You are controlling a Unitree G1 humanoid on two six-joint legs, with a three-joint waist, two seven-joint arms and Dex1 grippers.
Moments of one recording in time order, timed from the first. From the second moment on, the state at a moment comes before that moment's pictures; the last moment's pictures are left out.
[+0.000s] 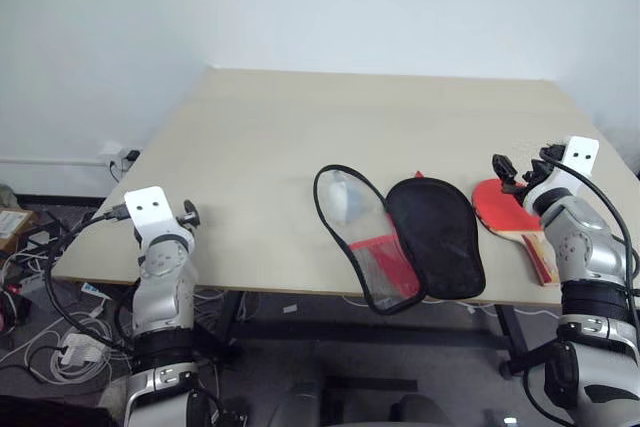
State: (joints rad) left arm -0.29 0.30 0.35 0.20 -0.15 0.36 0.18; right arm -0.55 -0.42 -0.35 0.38 0.37 0.41 0.25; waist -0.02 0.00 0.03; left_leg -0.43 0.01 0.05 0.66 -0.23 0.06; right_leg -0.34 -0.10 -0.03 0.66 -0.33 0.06
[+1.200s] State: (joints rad) left arm -0.28 0.49 -0.02 -0.13 -0.39 0.58 -0.71; right arm -0.31 -0.61 -0.42 0.04 0.46 0.98 0.30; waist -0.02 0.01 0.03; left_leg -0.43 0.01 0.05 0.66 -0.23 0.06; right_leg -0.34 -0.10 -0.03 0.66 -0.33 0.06
